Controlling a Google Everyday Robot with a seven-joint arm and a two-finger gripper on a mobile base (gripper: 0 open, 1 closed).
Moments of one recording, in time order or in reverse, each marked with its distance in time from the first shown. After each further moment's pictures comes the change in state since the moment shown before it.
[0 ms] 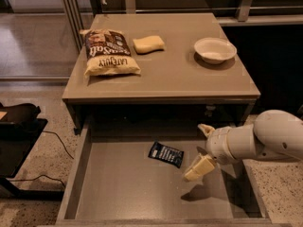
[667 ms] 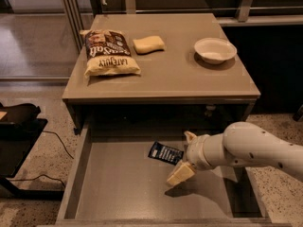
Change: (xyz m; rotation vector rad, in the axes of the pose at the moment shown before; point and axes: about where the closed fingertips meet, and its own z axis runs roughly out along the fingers) arm 0.007 0.013 0.060 0.029 0.059 0.007
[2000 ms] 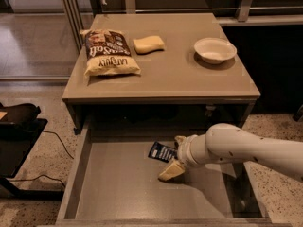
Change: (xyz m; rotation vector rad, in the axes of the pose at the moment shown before) arm 0.006 -0.008 0.049 0.006 0.063 0.000
